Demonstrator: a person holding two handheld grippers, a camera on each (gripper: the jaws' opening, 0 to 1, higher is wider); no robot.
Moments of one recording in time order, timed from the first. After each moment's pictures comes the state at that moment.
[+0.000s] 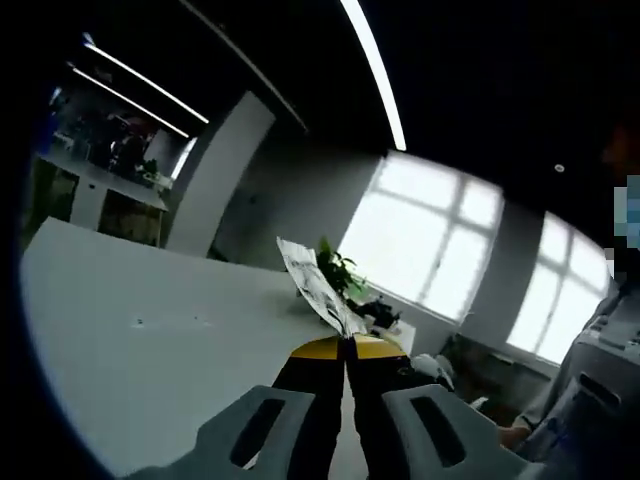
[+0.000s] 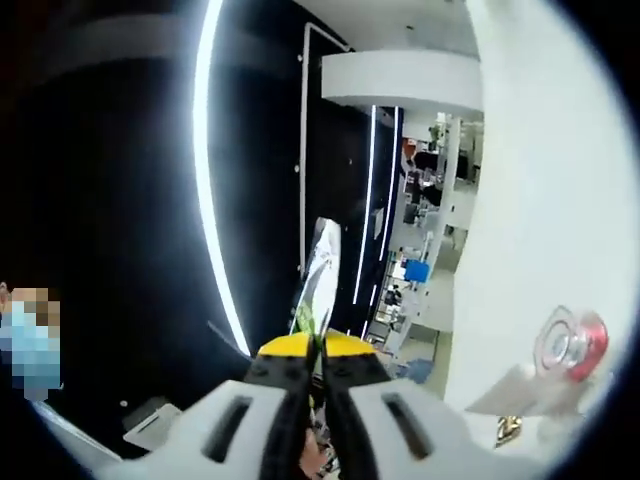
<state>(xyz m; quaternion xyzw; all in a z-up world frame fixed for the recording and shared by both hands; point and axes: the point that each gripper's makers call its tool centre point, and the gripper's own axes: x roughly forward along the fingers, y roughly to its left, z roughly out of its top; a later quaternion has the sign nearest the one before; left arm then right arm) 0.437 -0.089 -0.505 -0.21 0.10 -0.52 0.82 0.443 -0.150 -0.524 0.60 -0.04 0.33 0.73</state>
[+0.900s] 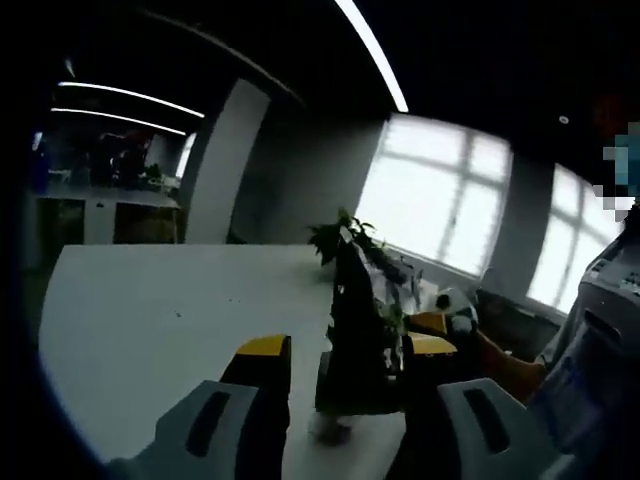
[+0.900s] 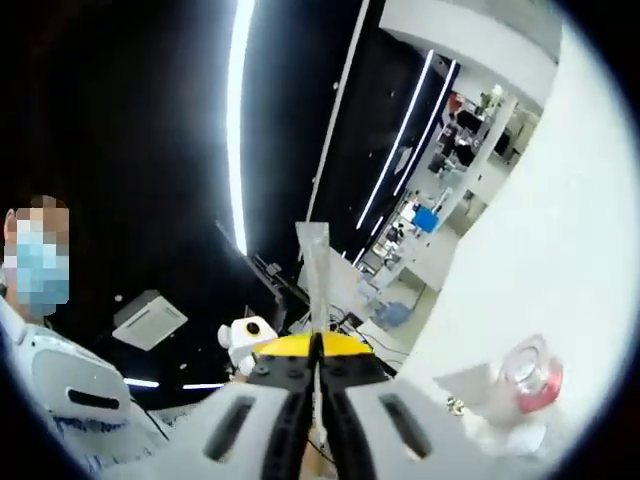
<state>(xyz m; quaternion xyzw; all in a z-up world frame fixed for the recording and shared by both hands) 0.432 -0.036 -0.541 -0.11 0.14 -0.52 0.83 0.400 -0.113 -0.551 0.40 0.06 0.48 0.78</state>
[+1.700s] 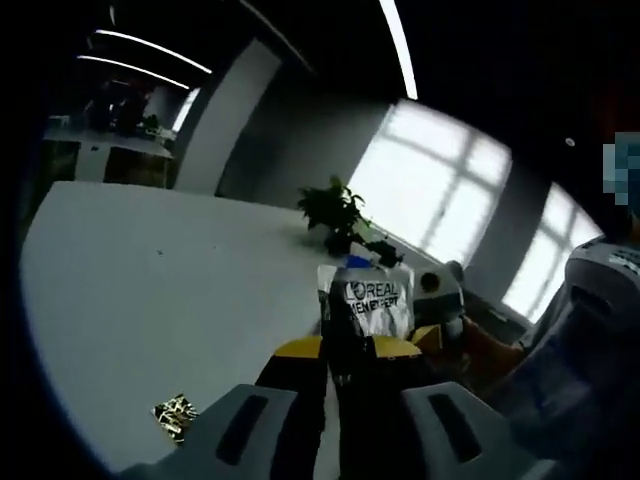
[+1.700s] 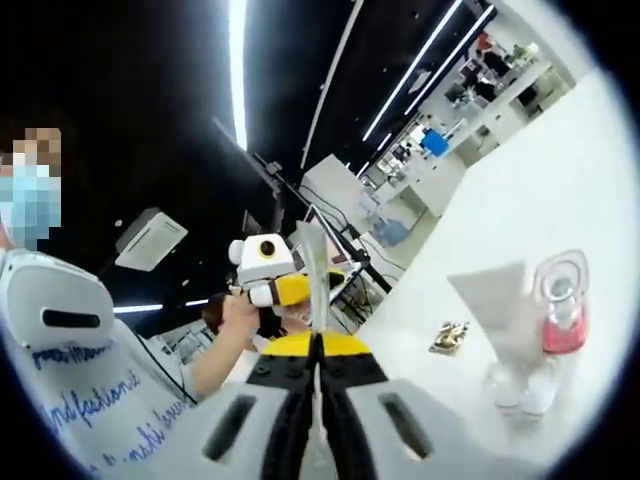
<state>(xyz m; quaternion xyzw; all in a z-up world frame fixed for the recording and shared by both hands) 0.409 -0.028 -0.602 -0.16 0.21 -0.53 0.80 0.364 -0.075 -0.613 0.30 0.19 0.55 0.76</state>
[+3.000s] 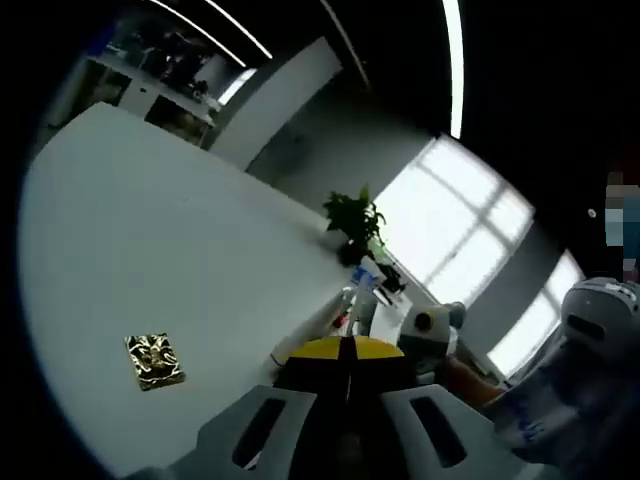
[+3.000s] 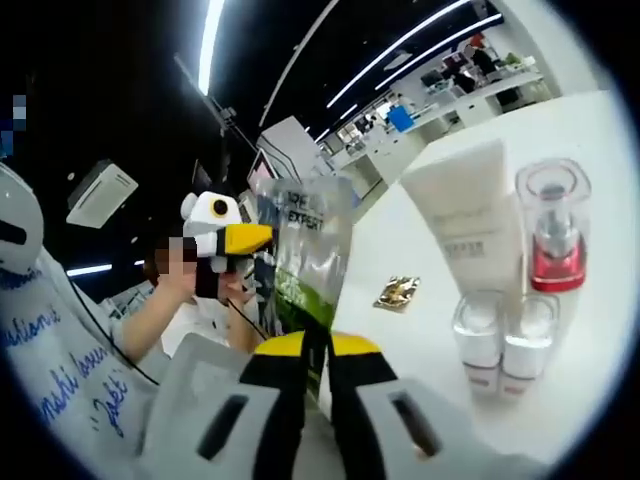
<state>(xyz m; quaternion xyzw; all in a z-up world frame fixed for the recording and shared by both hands) 0.406 -0.009 -0.632 -0.32 0.24 -0.48 0.78 0.361 -0.059 -0.698 0.18 0.27 0.49 0.81</state>
